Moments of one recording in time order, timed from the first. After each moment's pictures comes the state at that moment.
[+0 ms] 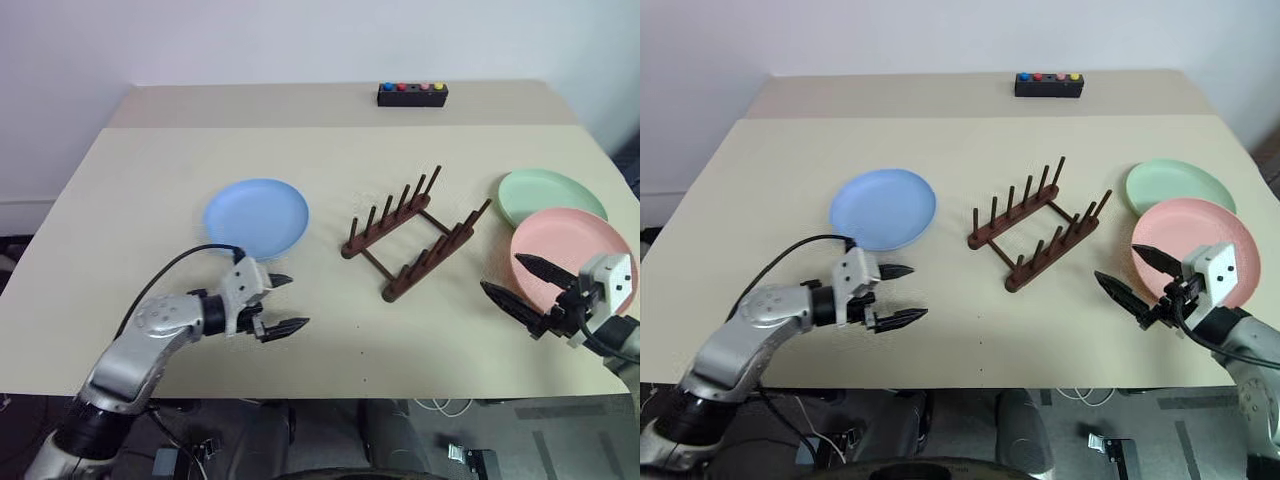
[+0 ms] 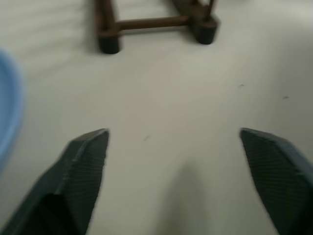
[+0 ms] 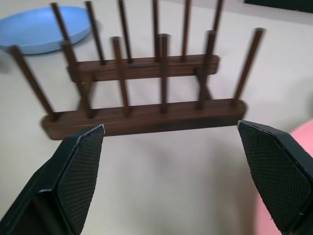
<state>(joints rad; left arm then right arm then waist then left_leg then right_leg) -0.18 0.62 -0.20 -0.36 -0.35 0.43 -0.92 0.23 -0.68 -0.52 -0.28 0.60 0.32 0.89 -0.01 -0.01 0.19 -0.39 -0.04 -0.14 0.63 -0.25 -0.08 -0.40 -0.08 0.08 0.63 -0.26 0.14</state>
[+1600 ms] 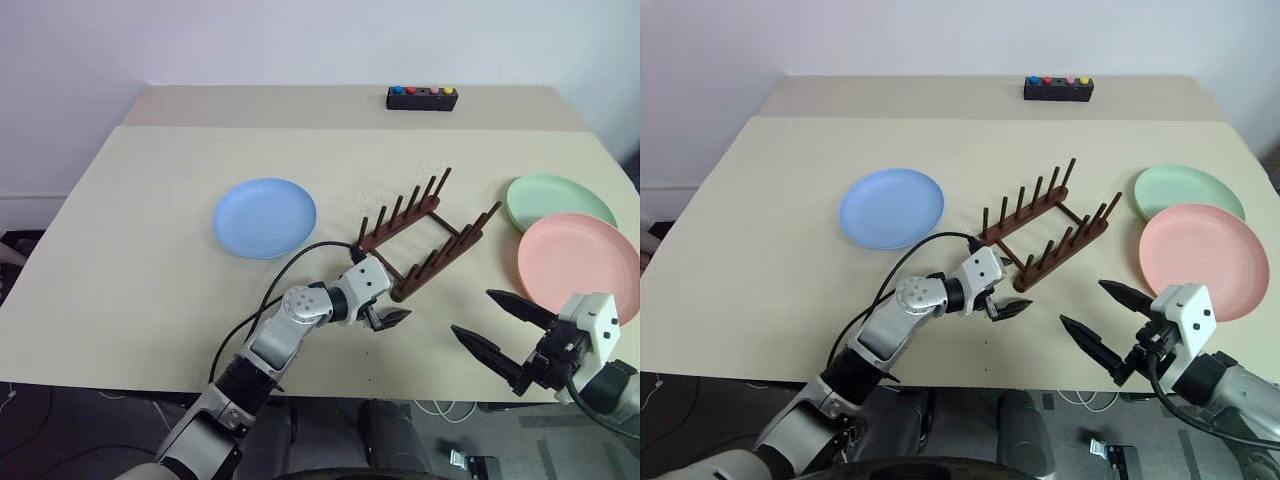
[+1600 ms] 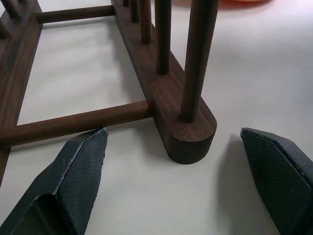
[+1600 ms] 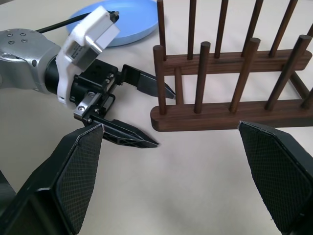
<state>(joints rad) -0.42 0.04 -0.50 0.13 0.04 0.31 -0.63 0.55 -0.65 -0.54 -0.71 0.72 0.45 0.75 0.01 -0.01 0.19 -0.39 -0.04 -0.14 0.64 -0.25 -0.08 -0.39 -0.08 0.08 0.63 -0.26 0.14</state>
